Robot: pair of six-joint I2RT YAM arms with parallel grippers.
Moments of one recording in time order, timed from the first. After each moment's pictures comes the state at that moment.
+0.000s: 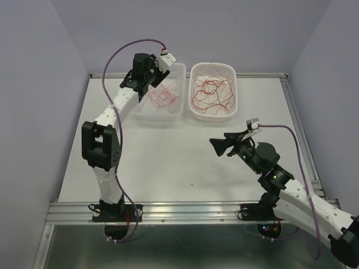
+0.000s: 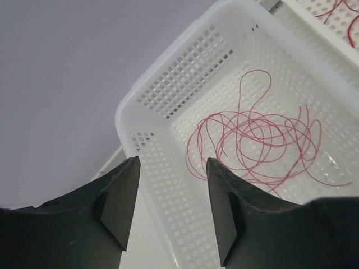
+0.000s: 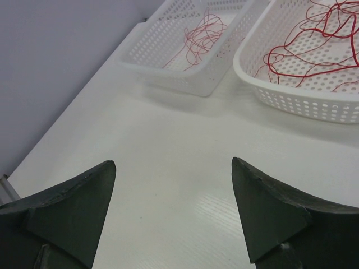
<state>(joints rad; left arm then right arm) -0.31 1.93 1.74 -0.19 0.03 0.63 0.69 0.67 0.39 0.27 0.10 0.44</state>
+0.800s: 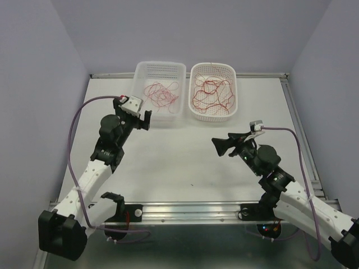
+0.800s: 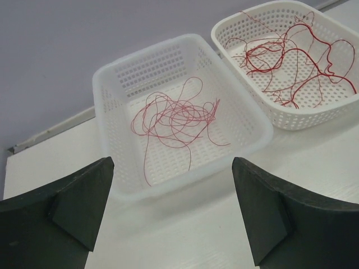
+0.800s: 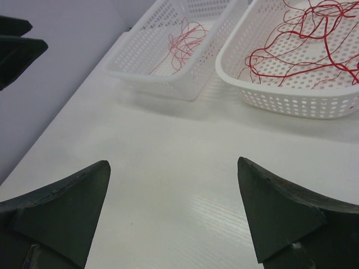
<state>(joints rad) -0.29 0.97 0.71 0.22 0.12 0.21 0.69 0.65 0.37 0.27 0.16 0.44</state>
